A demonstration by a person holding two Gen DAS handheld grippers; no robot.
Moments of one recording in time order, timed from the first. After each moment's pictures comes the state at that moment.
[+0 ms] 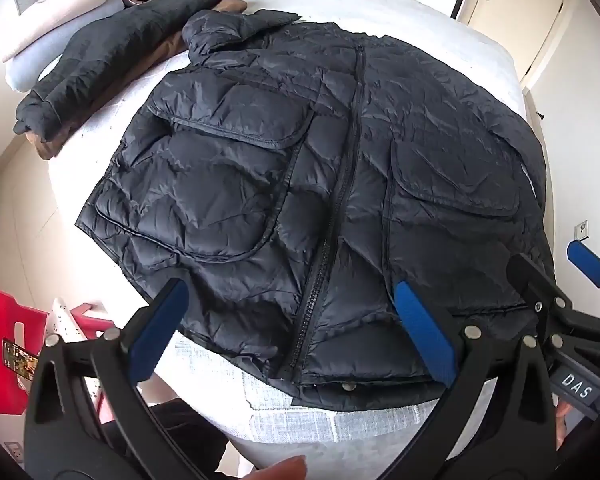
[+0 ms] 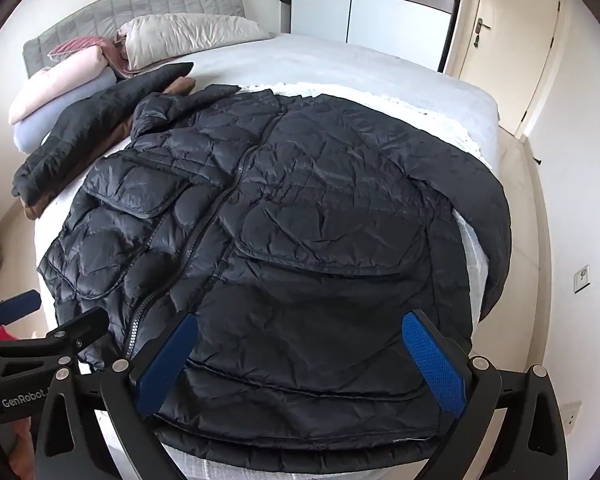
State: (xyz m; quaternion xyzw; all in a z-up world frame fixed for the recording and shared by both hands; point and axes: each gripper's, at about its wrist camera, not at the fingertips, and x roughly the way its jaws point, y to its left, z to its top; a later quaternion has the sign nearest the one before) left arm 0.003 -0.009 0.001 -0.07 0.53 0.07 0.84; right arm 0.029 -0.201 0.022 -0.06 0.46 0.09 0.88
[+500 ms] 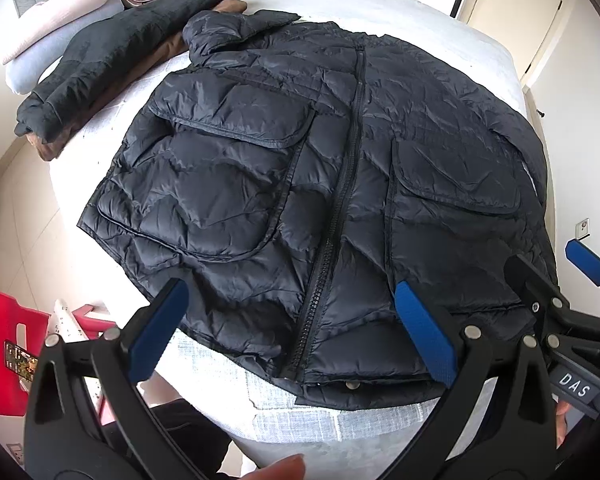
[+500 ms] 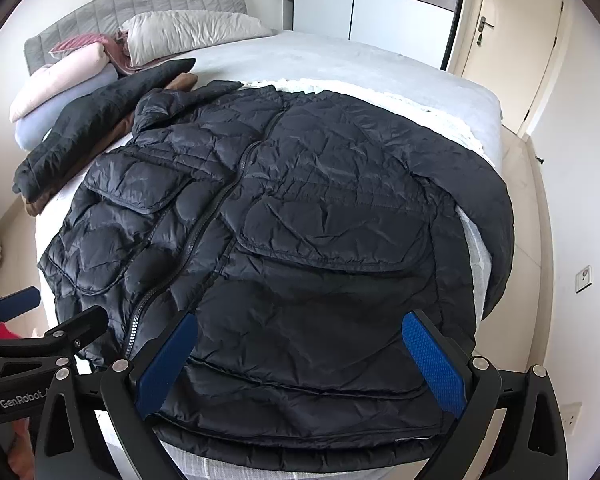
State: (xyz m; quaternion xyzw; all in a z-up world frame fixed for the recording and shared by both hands) left arm 0.002 -0.010 0.001 -0.07 0.53 0.07 0.85; right arm 0.027 -0.199 0.018 -0.06 0.46 0.09 0.88
